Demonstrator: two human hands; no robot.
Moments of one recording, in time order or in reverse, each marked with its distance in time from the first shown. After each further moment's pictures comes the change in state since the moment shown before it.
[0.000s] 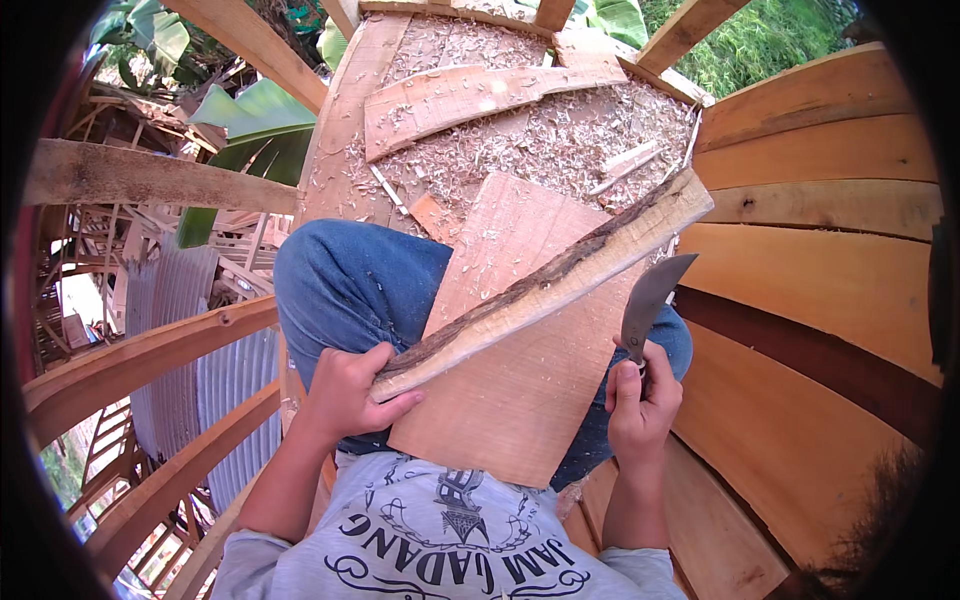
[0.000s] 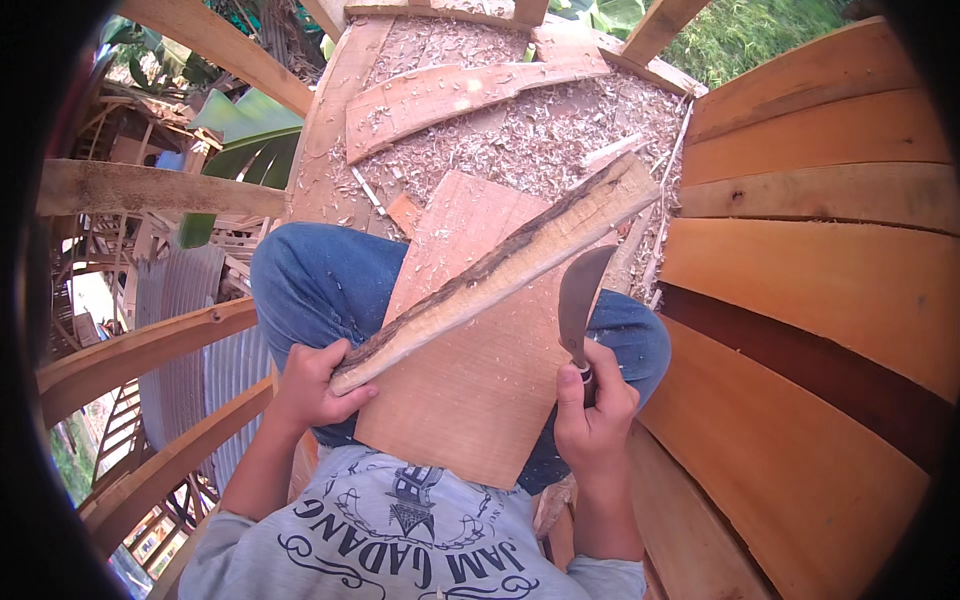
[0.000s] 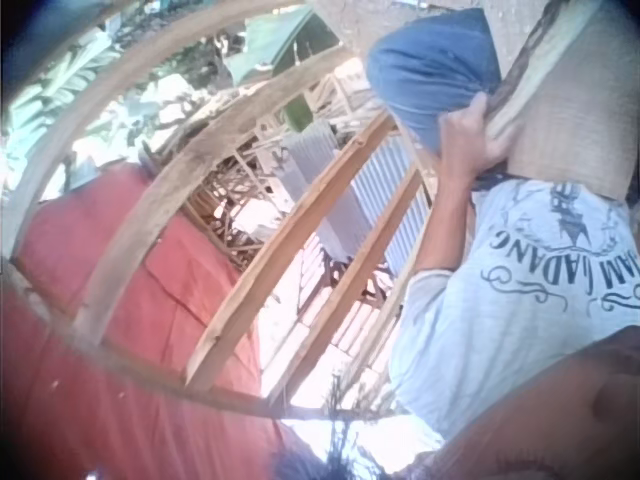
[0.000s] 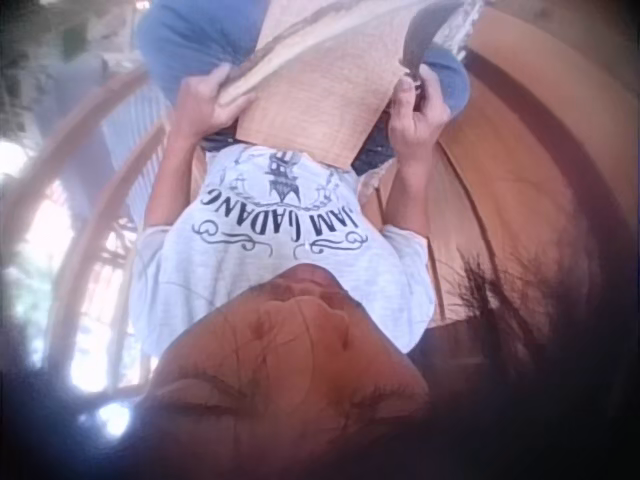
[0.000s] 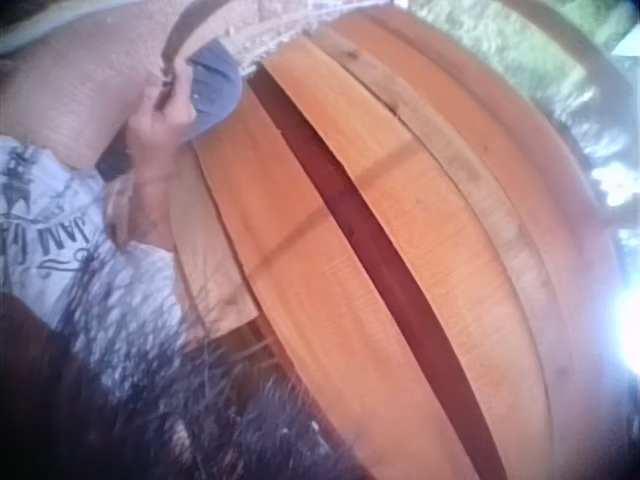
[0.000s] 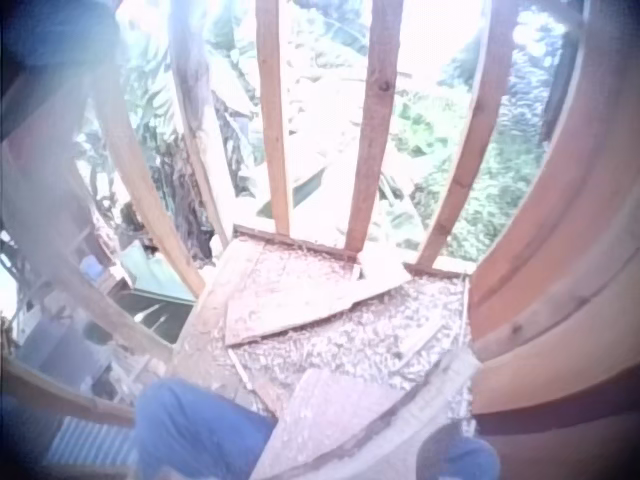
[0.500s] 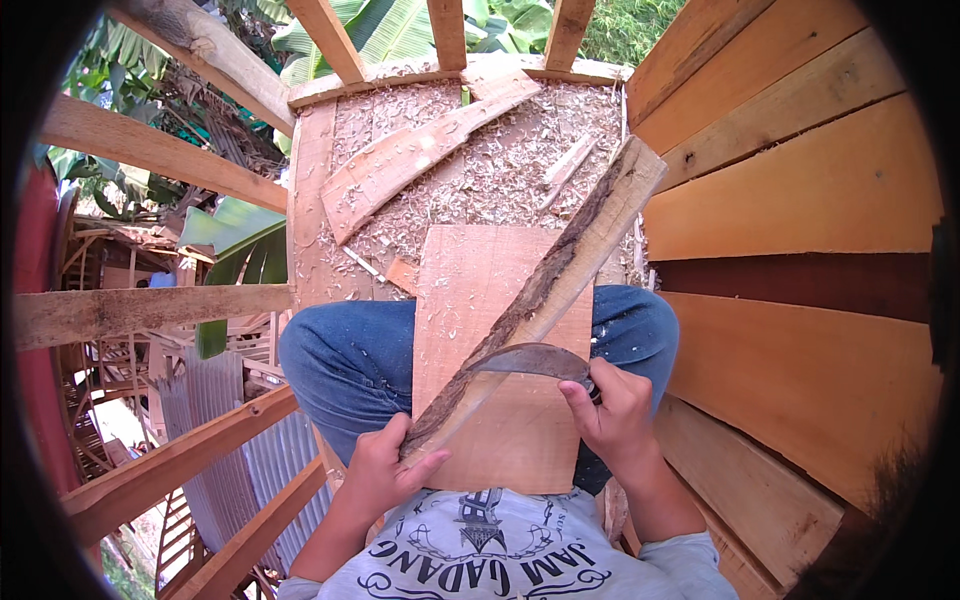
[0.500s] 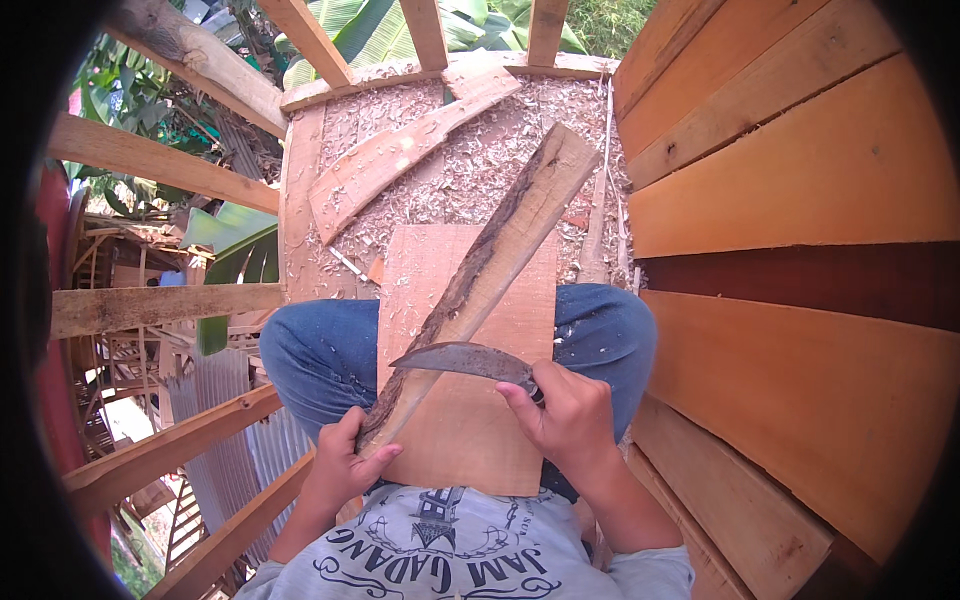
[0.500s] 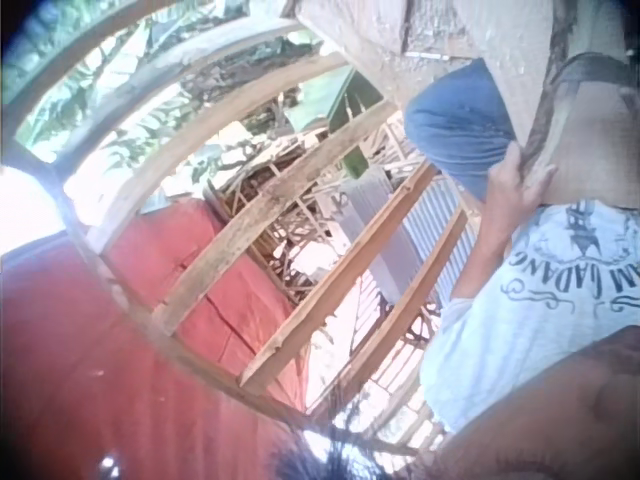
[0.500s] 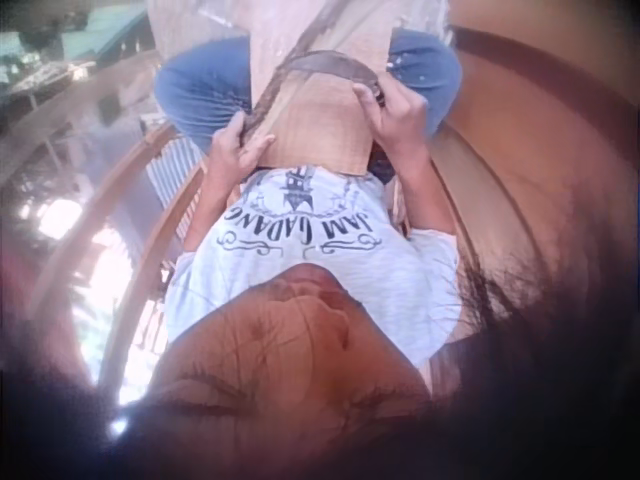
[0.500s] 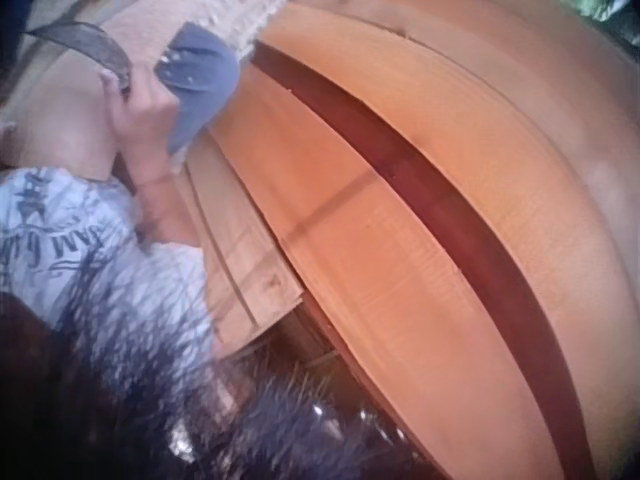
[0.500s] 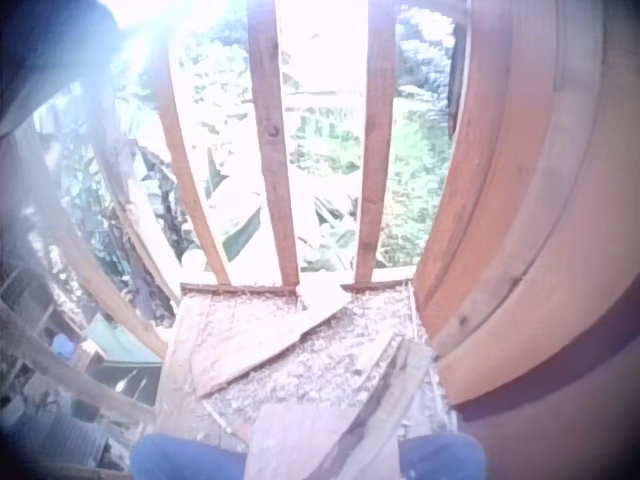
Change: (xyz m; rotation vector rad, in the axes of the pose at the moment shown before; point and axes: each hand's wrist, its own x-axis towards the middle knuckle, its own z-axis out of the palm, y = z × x) left_hand -0.008 0.048 -0.002 -0.162 -0.111 -0.035; right_hand -0.007 -0.002 -0.004 -0.412 0.044 -0.247
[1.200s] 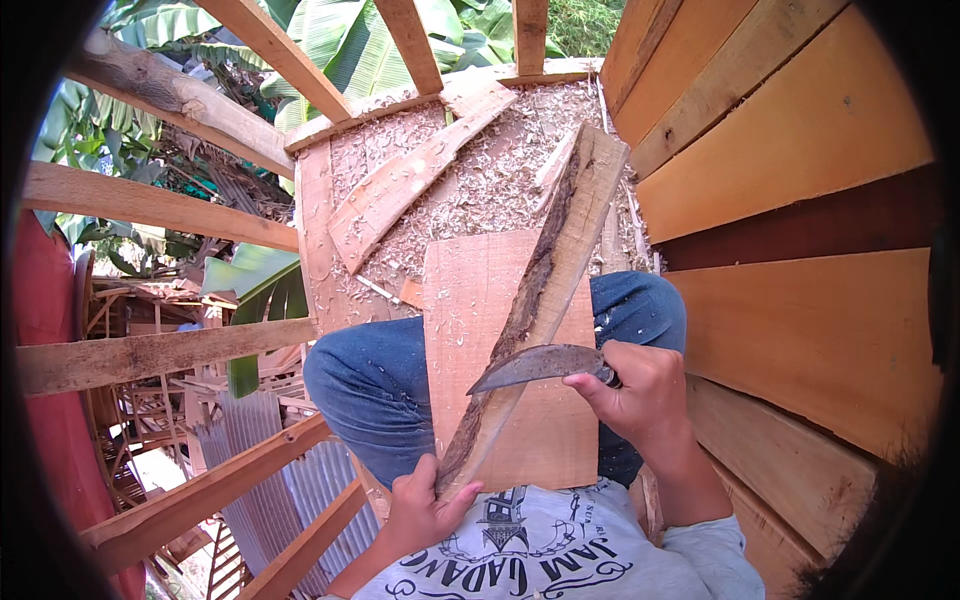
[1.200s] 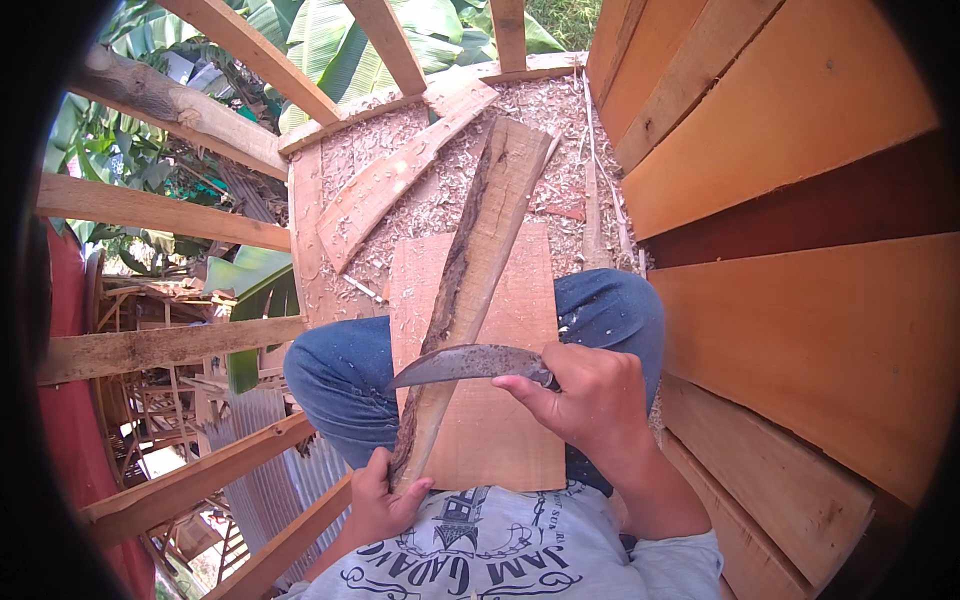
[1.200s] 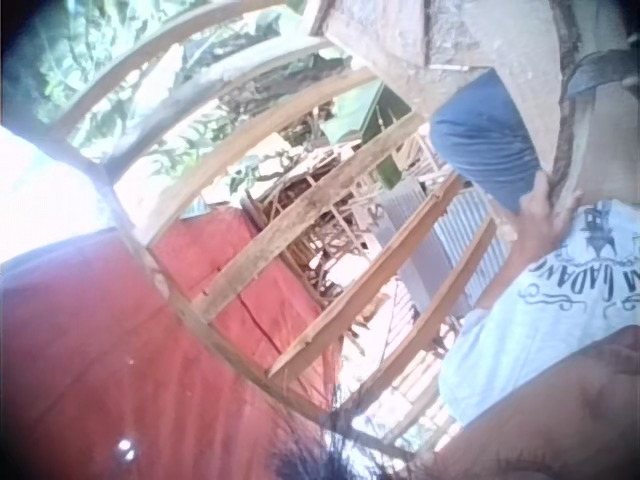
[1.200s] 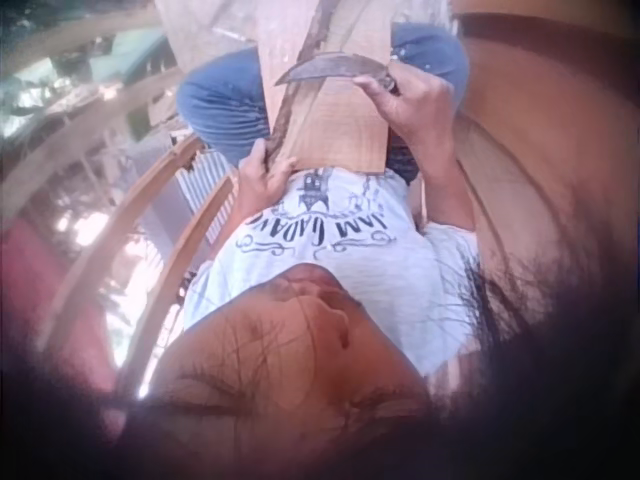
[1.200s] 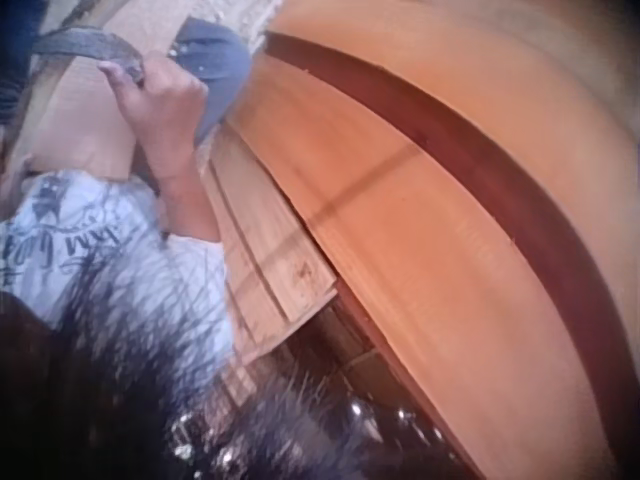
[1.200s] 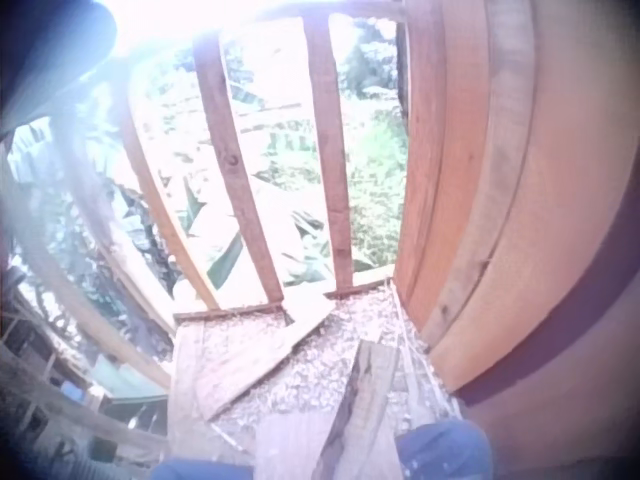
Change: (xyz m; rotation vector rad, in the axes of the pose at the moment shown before) left_hand -0.030 0.023 0.012 -0.002 0.041 0.024; right_hand 0.011 -0.012 -0.024 -0.111 0.065 -0.027
